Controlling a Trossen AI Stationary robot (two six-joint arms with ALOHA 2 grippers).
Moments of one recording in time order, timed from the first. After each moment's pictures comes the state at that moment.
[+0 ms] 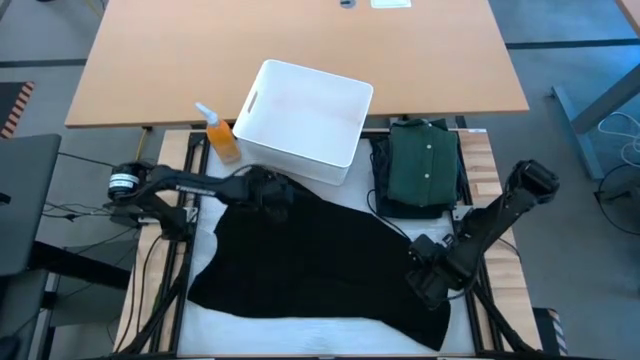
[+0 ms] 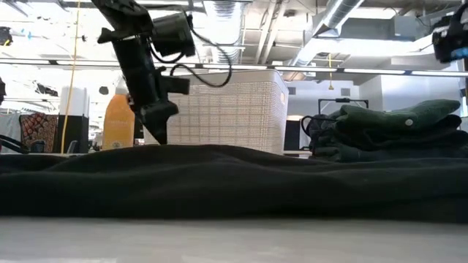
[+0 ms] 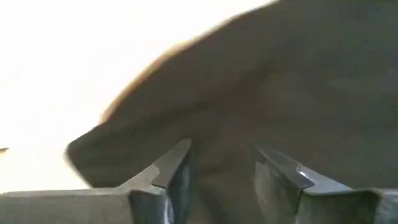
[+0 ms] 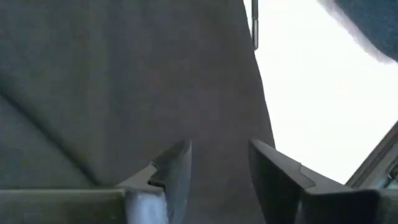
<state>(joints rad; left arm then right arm) 0.13 1.54 0.89 -0.53 -0.50 -0.29 0.79 1.41 0.88 -1.13 0.27 1.65</state>
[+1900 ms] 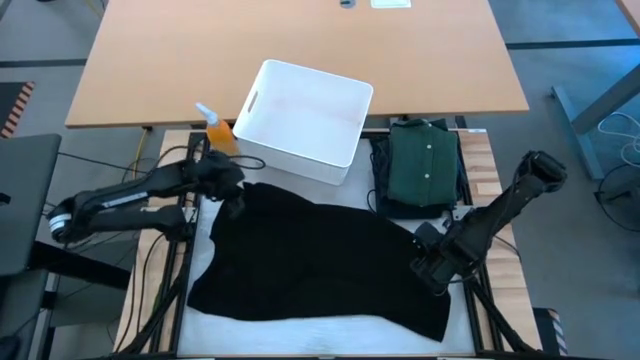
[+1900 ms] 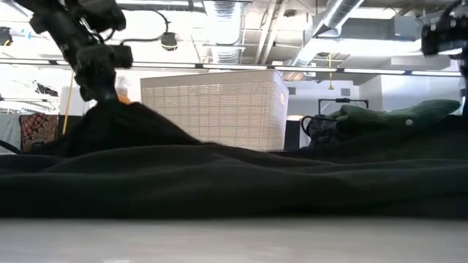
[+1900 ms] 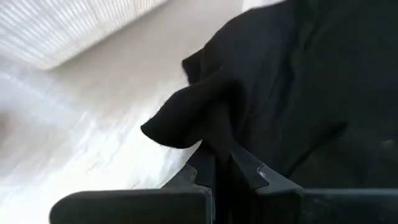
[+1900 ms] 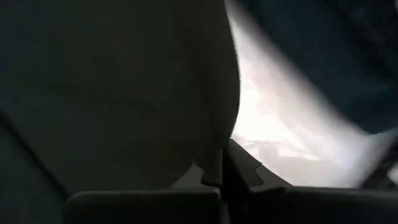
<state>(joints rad) 0.48 0.84 0.60 -0.65 0.08 -0.12 0.73 1.24 0.78 -1.14 0.41 1.50</state>
